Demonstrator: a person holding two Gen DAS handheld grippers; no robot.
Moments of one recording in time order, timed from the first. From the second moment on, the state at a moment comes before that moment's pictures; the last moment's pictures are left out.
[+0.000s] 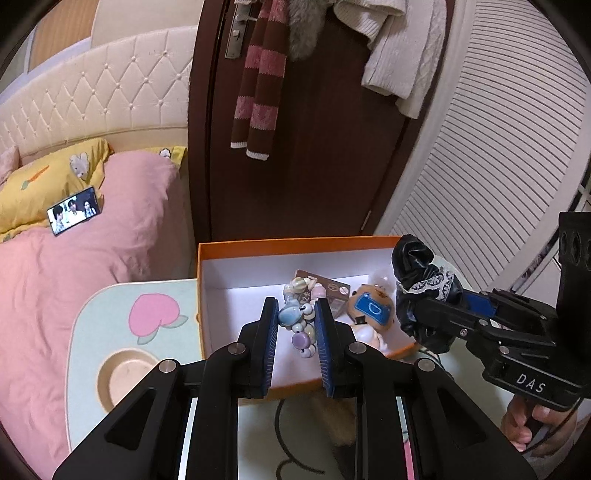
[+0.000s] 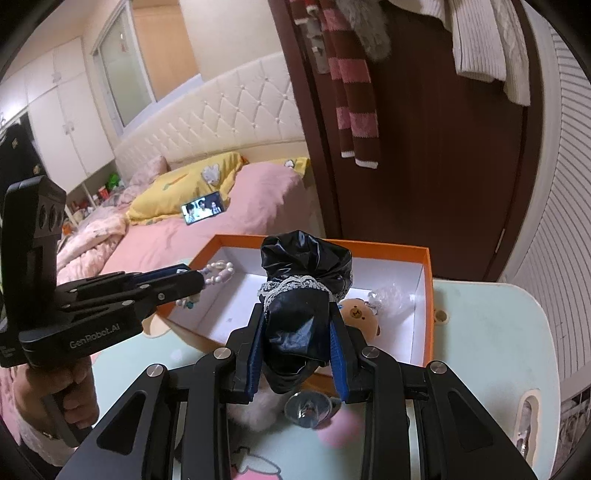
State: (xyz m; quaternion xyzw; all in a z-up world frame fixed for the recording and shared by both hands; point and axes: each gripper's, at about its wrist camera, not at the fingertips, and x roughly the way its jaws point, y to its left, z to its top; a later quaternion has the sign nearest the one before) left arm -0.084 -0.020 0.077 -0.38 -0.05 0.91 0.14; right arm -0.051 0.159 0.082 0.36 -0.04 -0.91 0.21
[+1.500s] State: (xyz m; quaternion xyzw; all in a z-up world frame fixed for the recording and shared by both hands) left arm 0.027 -0.028 0.006 -0.46 0.01 0.89 0.01; right arm 0.043 0.172 0.014 0.45 -0.04 -0.89 0.11
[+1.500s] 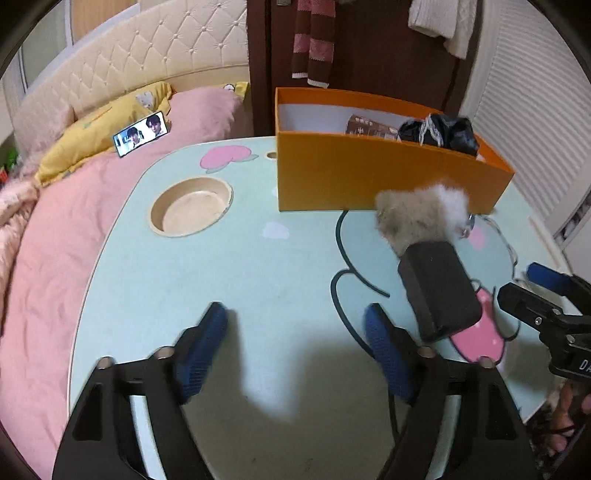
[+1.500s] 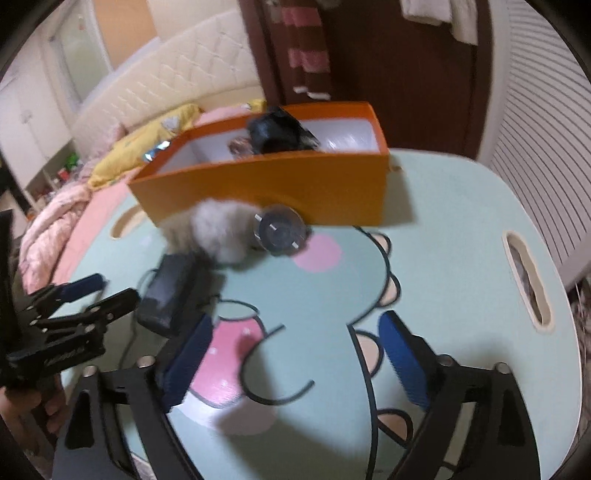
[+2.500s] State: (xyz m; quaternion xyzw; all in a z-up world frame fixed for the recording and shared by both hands) left arm 0.009 0.031 0.026 -0.42 -0.01 0.90 0.12; right arm 0.068 0.206 0.018 0.39 -0.02 -0.92 0.06
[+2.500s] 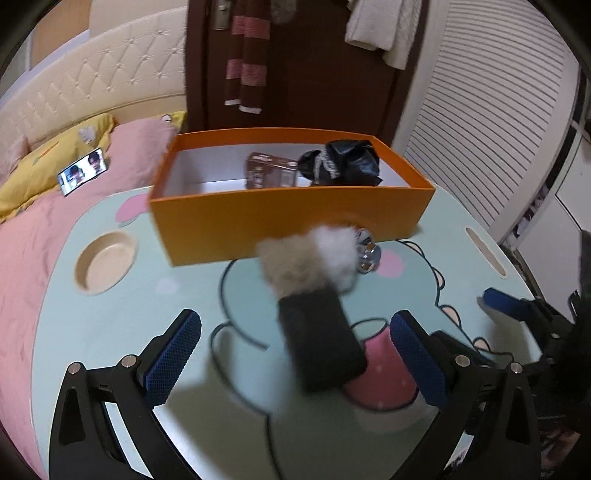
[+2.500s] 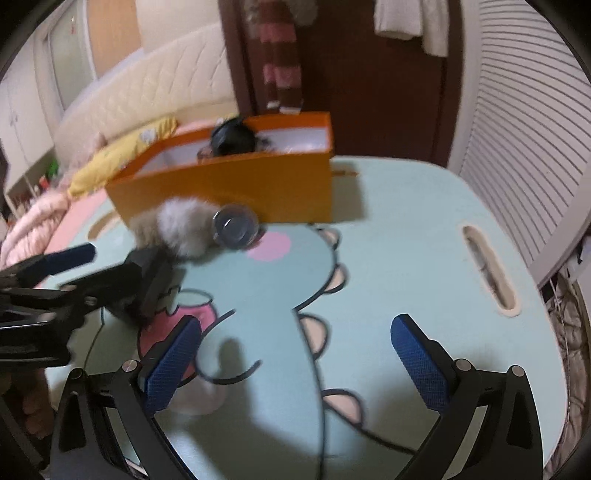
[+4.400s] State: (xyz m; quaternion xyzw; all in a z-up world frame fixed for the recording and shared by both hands) left arm 0.038 -0.038 0.056 -0.38 -0.06 0.92 0.11; right arm 0.020 0.172 0.063 0.38 -0.01 -0.91 0.18
